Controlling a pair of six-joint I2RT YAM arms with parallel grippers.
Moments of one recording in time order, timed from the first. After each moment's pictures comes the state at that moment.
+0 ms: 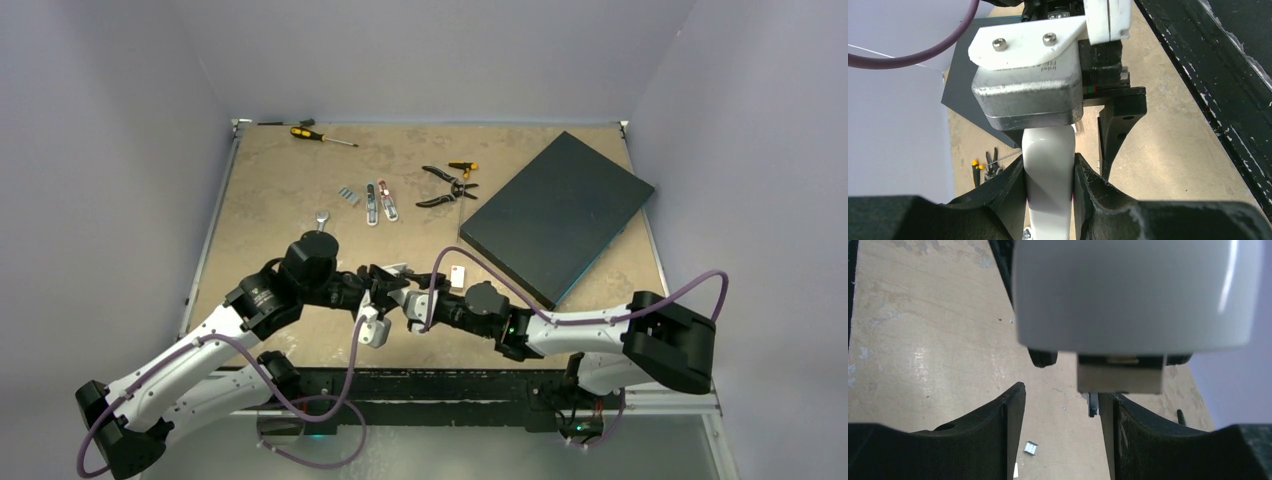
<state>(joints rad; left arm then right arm) -0.80 0.82 0.81 -0.50 0.68 1.13 1.16 1.33 0.45 0.77 -0.02 -0.60</state>
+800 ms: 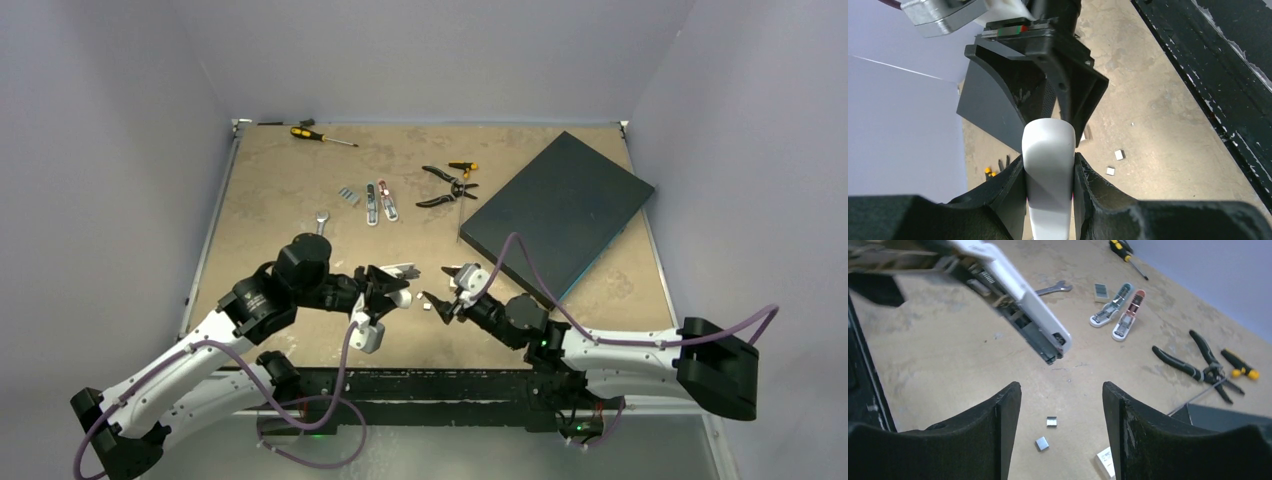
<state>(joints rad) -0.80 0.78 0.81 -0.50 0.70 1.14 1.16 1.04 0.27 0.77 0.21 -0.20</state>
